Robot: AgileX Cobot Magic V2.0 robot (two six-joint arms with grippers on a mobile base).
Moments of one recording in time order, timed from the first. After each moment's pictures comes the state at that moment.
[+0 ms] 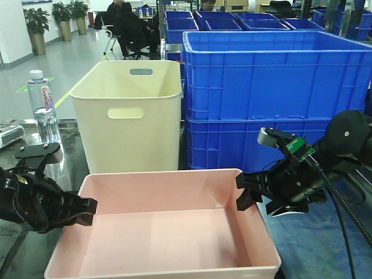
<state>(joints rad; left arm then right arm) -0.21 1.53 -1.22 -0.34 0.74 0.12 0.16 1.76 -1.53 0.36 0.96 -0.04</state>
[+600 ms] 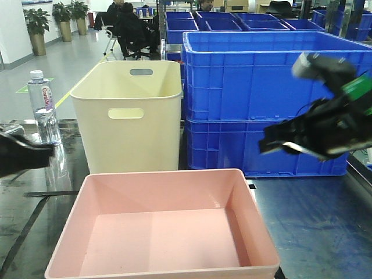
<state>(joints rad) -0.21 1.09 -1.13 -0.35 0.52 0.26 0.16 1.39 -1.51 0.35 0.87 -0.21</state>
